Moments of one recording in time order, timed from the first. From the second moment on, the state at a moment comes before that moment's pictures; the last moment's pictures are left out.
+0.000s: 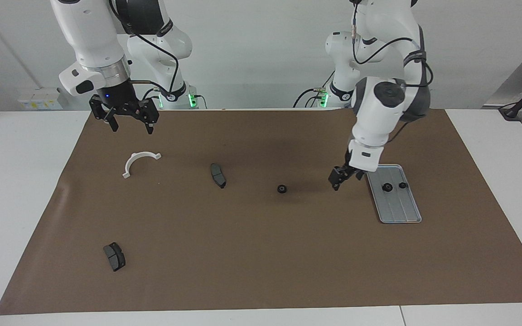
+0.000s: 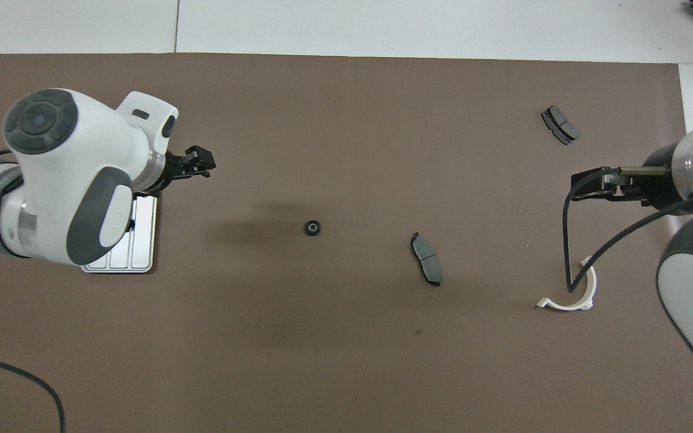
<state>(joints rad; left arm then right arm) -0.19 0.16 -0.02 -1.85 -0.01 2.08 -0.50 0.05 -0.06 0.06 -1.70 -0.04 1.71 0.21</state>
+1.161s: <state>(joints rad) 0.07 0.08 -0.04 -2.21 -0.01 2.32 -0.10 0.47 0.28 0.07 -1.59 -0.06 1.97 0.68</state>
